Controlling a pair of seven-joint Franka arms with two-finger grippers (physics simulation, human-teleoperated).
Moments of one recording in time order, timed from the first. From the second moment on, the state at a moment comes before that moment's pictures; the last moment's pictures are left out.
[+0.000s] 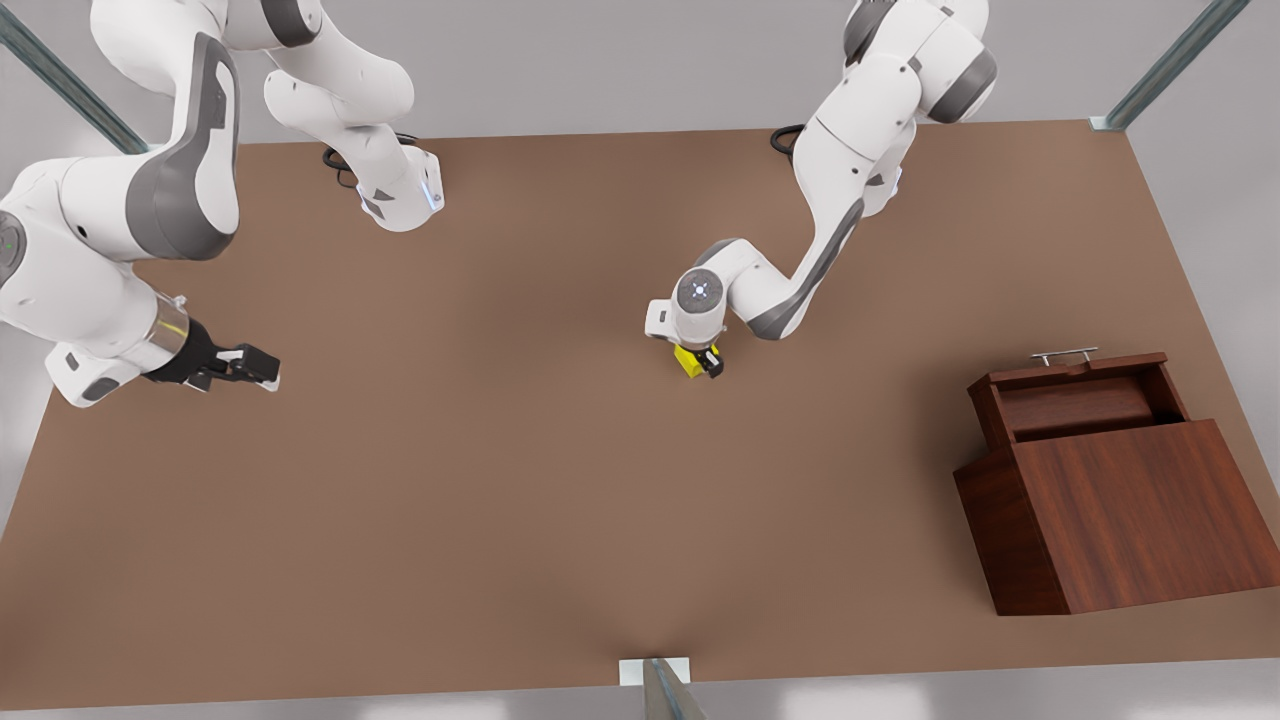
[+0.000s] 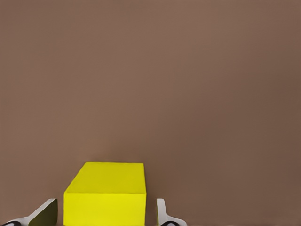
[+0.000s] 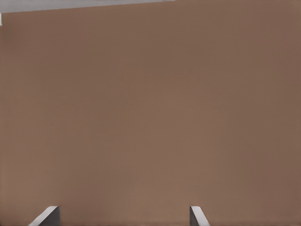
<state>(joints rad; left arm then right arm) -0.46 0.55 -0.33 -1.96 0.17 2.34 0.11 0.08 0.19 -0.09 -1.38 0.06 1.55 0.04</state>
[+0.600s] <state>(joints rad) -0.47 0.60 -0.31 -1.95 0.17 2.34 0.12 0.08 0.20 -0.09 -1.38 0.06 1.57 0.04</state>
